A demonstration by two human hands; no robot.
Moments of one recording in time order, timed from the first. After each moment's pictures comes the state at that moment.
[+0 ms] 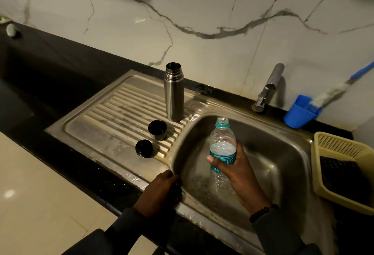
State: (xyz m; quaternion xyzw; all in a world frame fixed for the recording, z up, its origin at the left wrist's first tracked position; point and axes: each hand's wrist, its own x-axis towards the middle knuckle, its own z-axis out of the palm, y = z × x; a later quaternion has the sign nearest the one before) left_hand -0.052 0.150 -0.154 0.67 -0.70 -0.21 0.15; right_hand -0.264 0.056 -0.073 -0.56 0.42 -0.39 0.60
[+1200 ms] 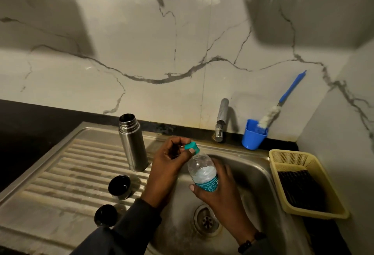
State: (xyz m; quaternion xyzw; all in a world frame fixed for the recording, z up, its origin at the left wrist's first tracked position) left_hand -0.123 0.014 0.002 0.44 -0.48 -0.45 0.61; right_hand -0.277 0.023 -0.048 -0.66 0.55 -0.41 0.30
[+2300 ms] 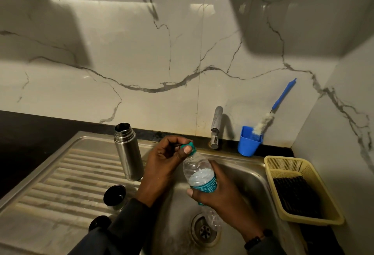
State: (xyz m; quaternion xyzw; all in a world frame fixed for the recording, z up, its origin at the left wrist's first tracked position) left_hand -0.123 0.004 0.024 0.38 -0.51 -0.45 0.63; right_hand -0.293 0.024 -0.005 -0.66 0.43 -0.40 0.47
